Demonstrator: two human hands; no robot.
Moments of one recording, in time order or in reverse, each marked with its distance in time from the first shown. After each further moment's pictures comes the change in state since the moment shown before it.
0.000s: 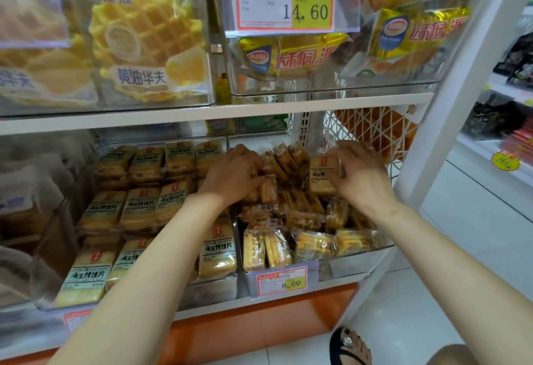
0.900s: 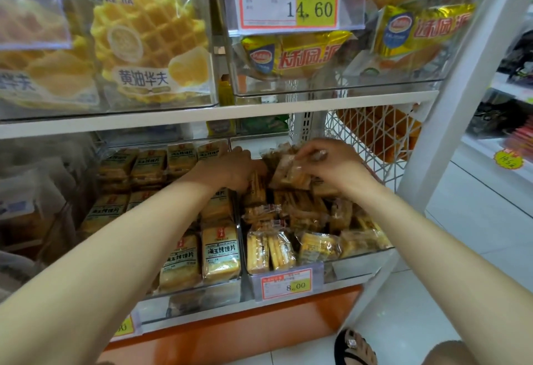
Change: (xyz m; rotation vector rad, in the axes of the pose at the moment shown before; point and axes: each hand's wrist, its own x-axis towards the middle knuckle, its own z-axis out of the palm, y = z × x) left_hand 0.042 -0.019 -0.006 0.399 -0.522 0.102; right_hand 0.026 -0.051 -0.016 0.636 -0.232 0.166
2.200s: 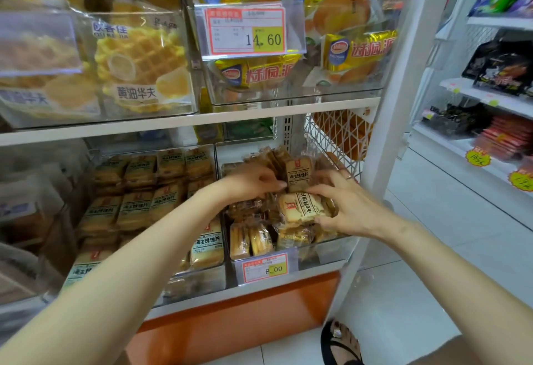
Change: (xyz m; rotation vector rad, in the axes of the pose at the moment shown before) left_hand -0.044 0.079 -0.015 -0.697 0.153 0.056; right_hand -0.076 0.048 -0.039 -0.599 -0.212 -0.176
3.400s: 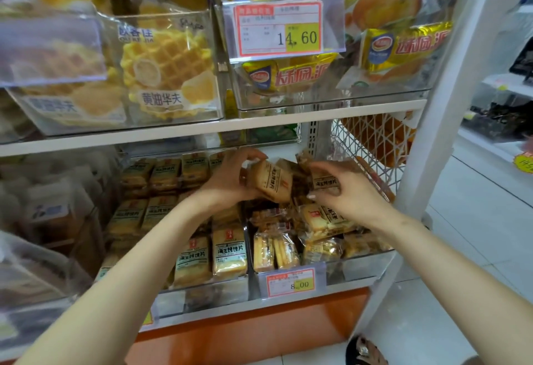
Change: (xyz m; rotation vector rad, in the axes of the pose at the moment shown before) left_hand -0.036 -0.046 -0.029 -0.212 0.344 0.095; right_hand 0.045 -0.032 -0.001 0.409 0.119 0.068
